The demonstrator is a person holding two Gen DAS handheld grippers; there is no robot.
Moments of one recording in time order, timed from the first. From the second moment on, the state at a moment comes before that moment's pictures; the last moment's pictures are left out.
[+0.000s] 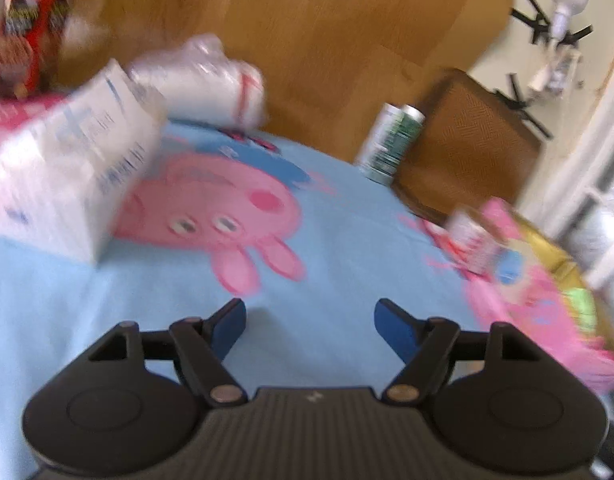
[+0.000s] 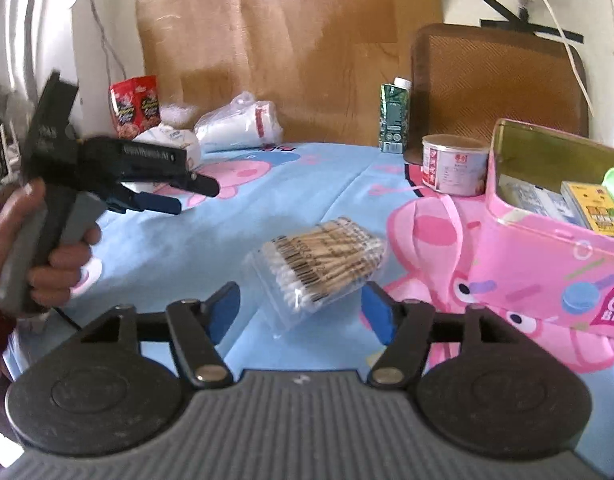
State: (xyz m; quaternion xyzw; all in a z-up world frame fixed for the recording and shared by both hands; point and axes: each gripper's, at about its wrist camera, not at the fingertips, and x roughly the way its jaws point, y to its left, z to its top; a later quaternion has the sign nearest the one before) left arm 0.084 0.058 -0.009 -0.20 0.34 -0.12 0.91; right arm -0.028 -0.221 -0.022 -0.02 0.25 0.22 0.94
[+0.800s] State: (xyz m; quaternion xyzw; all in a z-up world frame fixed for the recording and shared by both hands) left arm 0.087 -0.112 0.060 -0.06 0.32 -0.30 0.90; right arm -0.016 -0.252 0.004 -0.04 0.16 0.17 0.97
